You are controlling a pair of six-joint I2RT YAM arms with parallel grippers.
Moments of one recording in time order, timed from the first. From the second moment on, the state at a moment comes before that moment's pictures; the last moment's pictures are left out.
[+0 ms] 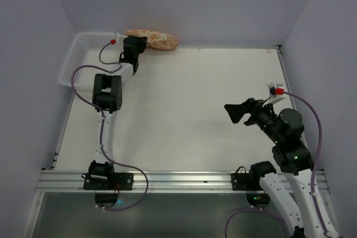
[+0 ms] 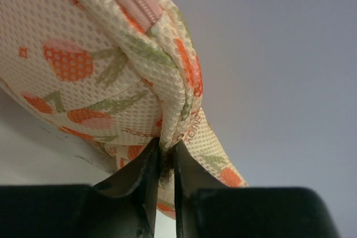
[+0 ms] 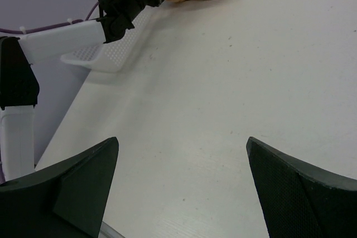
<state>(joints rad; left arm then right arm) -0.12 2.56 1.97 0.46 -0.10 -1.16 0.24 0.47 0.75 -0.44 -0.26 0.49</state>
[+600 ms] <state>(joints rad) -0.15 2.33 1.68 0.57 0.20 -1.25 0.24 0.46 0.82 -0.49 -0.26 0.45</state>
